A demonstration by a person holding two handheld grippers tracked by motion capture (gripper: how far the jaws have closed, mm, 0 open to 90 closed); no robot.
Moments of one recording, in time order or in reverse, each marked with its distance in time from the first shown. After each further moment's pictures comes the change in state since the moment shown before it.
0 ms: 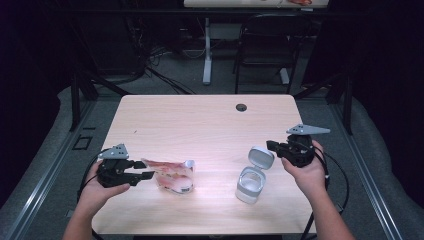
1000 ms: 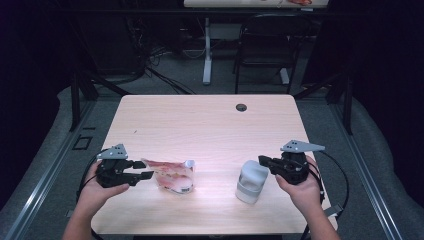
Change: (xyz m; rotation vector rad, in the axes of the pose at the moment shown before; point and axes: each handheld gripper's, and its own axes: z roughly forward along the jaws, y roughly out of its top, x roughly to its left) left arm 0.000 -0.001 -0.002 -0.005 0.003 -0.001; right arm 0.029 -0.029 -0.004 -0.011 0.090 -0.022
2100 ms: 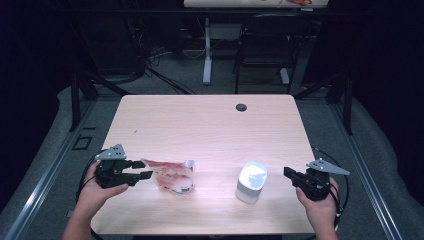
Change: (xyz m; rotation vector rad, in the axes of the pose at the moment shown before) left arm 0.001 -0.003 -0.002 -0.012 0.009 -0.006; right arm -0.044 -0.072 -0.021 -0.059 -0.202 0.173
